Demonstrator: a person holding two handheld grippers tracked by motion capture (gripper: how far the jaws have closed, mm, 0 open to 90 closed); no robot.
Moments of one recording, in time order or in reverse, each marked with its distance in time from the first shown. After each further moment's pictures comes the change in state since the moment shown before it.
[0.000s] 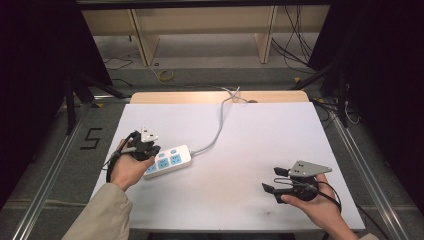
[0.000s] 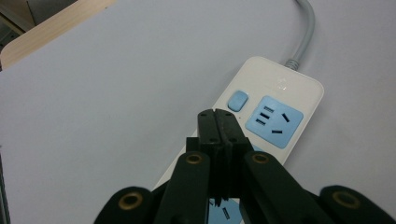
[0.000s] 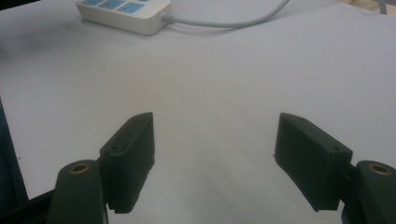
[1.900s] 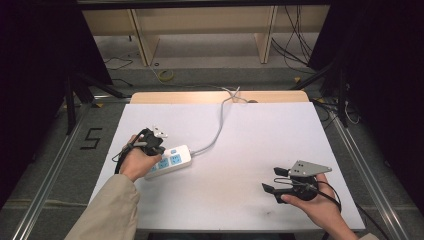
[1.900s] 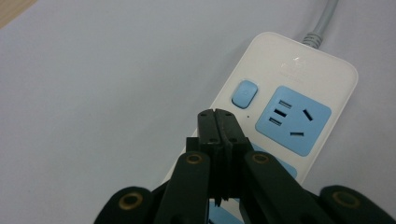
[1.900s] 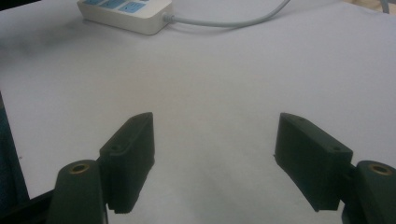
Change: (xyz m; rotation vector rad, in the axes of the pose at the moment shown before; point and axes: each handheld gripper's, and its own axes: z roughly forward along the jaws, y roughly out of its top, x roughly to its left) left arm 0.001 0.010 0.037 0.141 -0.026 0.051; right arm -0.001 0.000 0.000 0.001 0.005 0.002
